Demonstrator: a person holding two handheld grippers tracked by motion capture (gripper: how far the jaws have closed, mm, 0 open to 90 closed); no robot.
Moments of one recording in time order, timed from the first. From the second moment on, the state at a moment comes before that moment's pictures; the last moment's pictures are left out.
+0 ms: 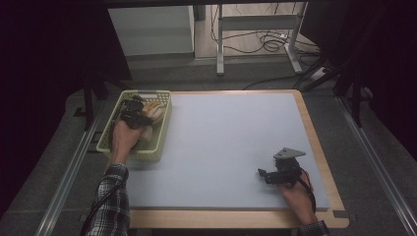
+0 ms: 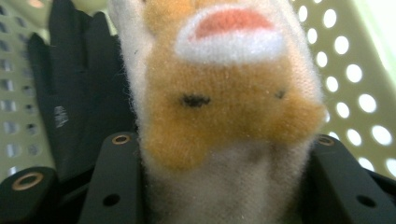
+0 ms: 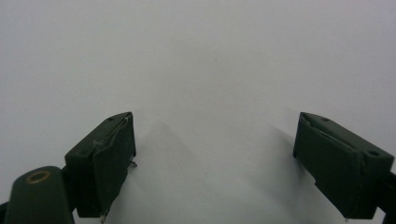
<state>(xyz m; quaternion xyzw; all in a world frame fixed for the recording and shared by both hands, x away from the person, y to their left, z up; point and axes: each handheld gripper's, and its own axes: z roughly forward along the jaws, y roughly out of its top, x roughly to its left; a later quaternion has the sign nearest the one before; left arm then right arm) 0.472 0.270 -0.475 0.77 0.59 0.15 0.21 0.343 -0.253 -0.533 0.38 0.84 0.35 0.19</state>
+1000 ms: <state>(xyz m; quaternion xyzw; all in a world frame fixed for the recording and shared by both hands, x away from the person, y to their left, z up) 0.462 0.296 -0.450 0.76 0.60 0.15 0.19 0.343 -0.253 -0.533 0.38 0.84 0.35 0.19</state>
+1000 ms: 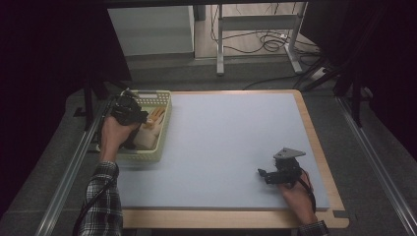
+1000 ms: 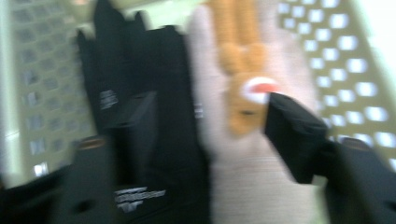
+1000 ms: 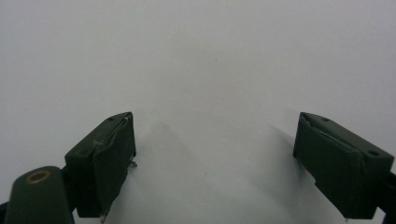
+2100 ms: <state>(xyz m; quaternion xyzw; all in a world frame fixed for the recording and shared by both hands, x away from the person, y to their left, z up) 0.462 0.300 -0.473 0.75 0.60 0.15 0.23 0.343 -0.253 -0.533 0.38 0.84 0.35 0.19</state>
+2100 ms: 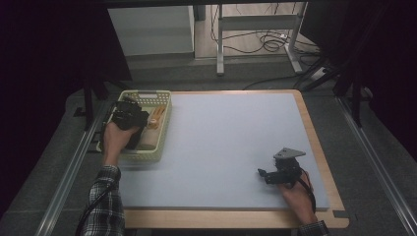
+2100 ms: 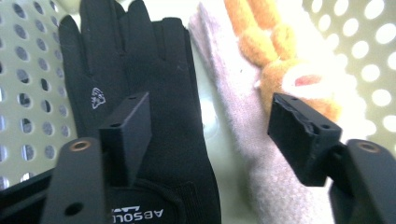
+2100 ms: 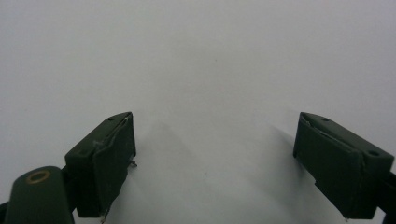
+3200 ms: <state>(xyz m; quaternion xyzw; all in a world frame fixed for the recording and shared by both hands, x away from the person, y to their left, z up) 0.405 0.305 -0.460 0.75 0.54 0.14 0.34 0.343 -0.253 -0.533 0.38 0.84 0.35 0.19</state>
